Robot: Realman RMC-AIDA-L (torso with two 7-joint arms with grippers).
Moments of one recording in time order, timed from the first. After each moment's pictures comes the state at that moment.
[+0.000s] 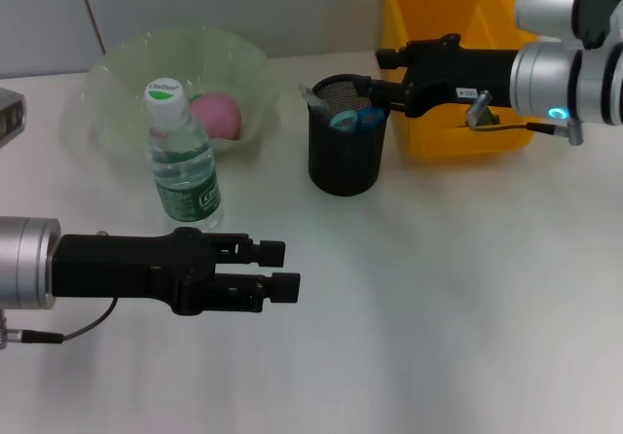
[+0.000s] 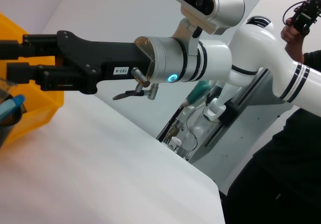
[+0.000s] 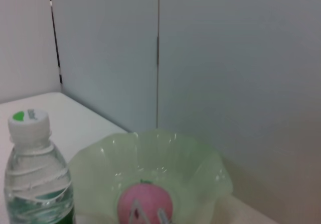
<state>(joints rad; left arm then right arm) -0.64 -2.07 0.74 0.58 2.04 1.83 -1.70 0.58 2.08 -1.10 -0.86 -1.82 -0.98 1.57</state>
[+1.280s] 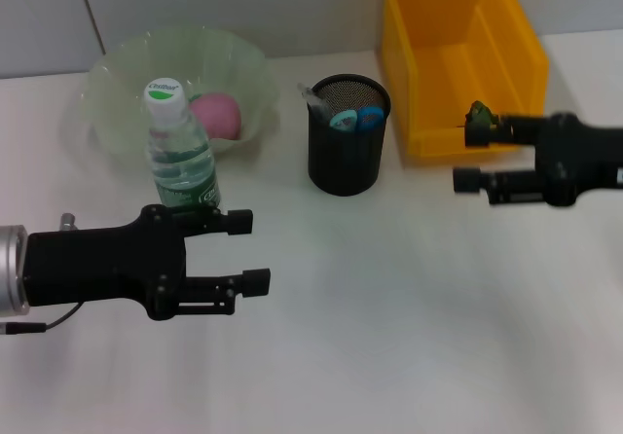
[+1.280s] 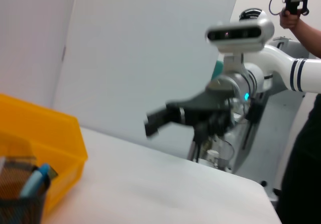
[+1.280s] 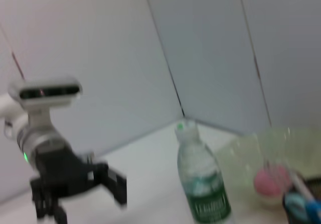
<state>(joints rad) -0.59 -2.06 0.71 0.59 2.00 1.81 -1.36 0.43 2.00 -0.73 -0.89 -1.85 -1.73 1.61</state>
